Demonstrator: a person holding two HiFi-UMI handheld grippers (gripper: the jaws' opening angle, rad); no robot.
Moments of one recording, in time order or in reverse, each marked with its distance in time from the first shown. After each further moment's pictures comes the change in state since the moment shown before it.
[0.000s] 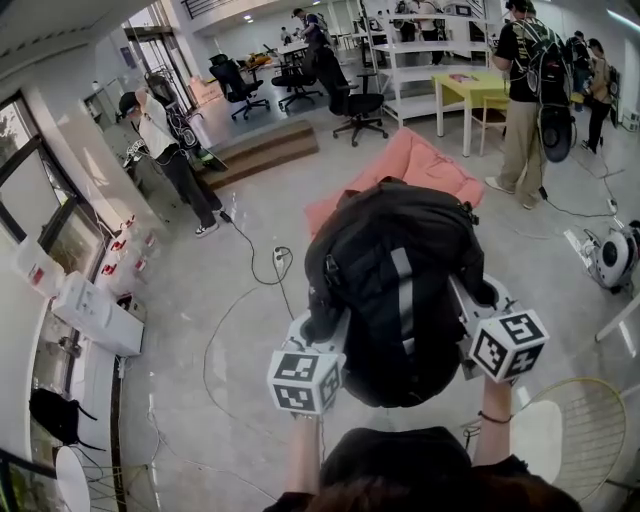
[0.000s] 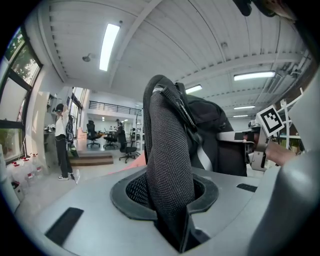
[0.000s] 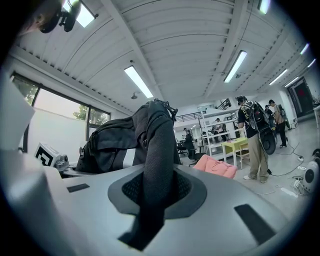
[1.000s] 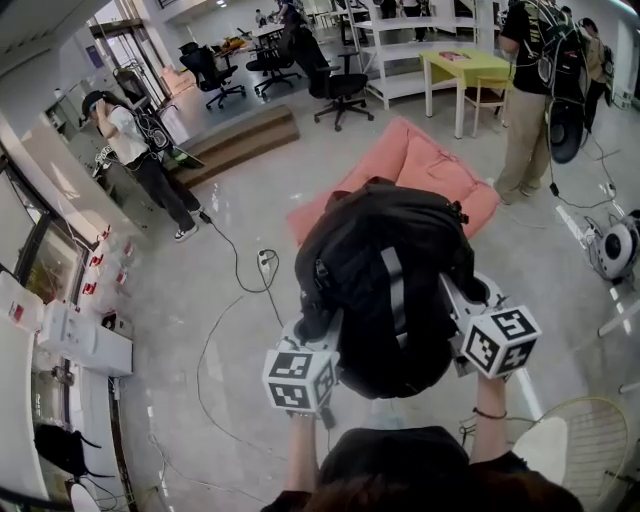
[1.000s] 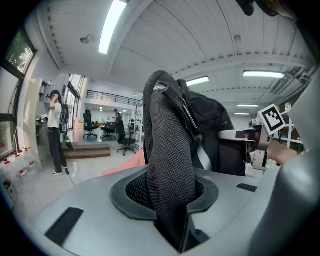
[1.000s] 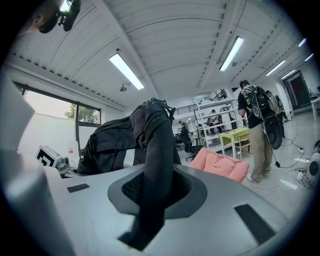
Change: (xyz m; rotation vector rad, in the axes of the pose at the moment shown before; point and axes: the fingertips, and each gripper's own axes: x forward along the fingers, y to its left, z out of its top) left arm 0.169 0.114 -0.002 -0.039 0.091 -0.032; right arm 0.186 -0.072 -0.021 0.061 0.070 -0.040
